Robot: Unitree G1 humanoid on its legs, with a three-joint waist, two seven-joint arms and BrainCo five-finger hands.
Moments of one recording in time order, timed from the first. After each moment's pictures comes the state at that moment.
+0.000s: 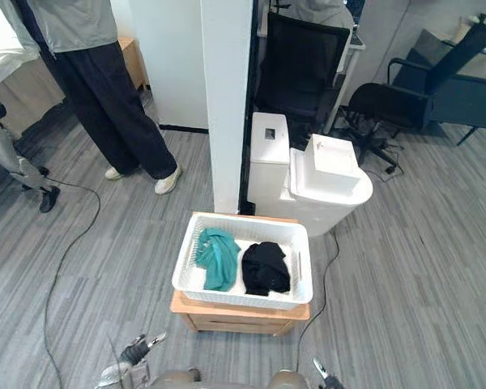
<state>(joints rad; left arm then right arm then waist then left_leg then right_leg) 0.06 0.09 0.25 1.09 -0.11 -0.07 -0.02 0.04 -0.05 -0.79 1.27 0.40 -0.01 0.10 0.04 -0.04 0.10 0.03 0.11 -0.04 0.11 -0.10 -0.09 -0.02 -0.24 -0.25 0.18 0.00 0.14</state>
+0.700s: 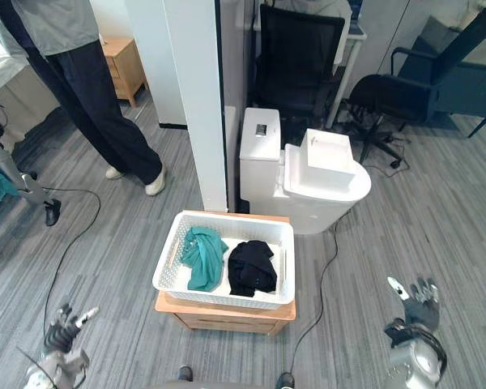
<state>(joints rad) 0.18 0.23 0.44 0.46 -0.22 -0.10 -0.04 0.05 -0.21 -0.56 0.43 0.42 -0.07 0.05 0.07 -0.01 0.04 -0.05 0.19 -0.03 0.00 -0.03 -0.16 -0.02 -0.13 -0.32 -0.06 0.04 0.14</state>
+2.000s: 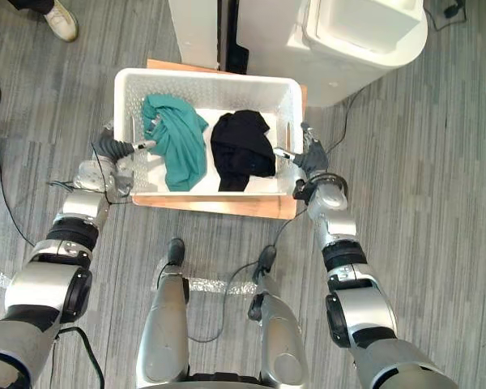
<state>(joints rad) -0.93 0.46 -0.04 0.95 -0.08 -0.02 0.12 -0.79 -0.24 -0.03 0.69 0.37 -0.02 0.02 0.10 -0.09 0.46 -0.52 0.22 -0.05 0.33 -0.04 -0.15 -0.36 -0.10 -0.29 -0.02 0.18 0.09</state>
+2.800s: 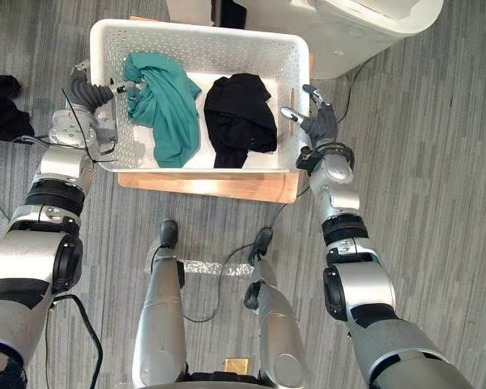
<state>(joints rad) -1.13 0.48 0.01 0.96 -0.07 -0.01 0.16 -0.96 -0.24 -0.08 0.80 0.41 -0.07 0.00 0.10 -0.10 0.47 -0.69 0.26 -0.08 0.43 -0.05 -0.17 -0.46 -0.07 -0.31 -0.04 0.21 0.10</state>
